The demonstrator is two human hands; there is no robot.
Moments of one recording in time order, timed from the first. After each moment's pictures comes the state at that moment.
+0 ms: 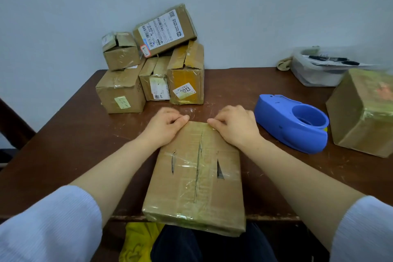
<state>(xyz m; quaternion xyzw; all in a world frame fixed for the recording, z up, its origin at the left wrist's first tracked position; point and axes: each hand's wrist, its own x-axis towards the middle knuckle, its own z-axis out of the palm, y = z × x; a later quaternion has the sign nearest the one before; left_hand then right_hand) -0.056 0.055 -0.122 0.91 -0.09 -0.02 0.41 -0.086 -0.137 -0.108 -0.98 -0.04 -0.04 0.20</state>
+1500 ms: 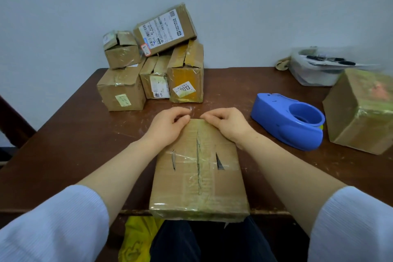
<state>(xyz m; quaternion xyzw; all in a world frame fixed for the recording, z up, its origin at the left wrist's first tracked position) -0.071 0.047 -0.115 0.92 -0.13 0.01 0.36 -0.091 -0.133 -0.107 -0.87 -0.01 0.03 0.49</state>
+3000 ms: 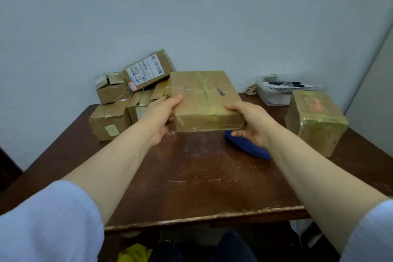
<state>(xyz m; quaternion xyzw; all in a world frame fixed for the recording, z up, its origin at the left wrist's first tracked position) -0.107 -0.009 -0.011 0.68 0.02 -0.08 0.73 -0.144 -0.209 -0.028 -0.67 0.14 -0.01 0.73</state>
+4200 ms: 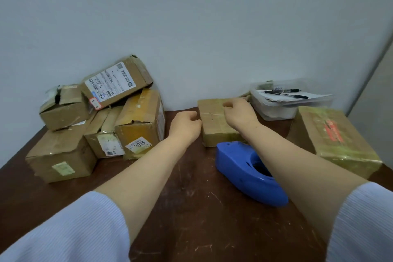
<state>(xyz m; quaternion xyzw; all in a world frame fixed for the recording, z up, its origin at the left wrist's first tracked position) 0.013 -0.122 -0.049 0.87 -0.06 -0.01 0.49 0.011 -0.262 -0.044 -0.92 0.16 -0.11 0.35</state>
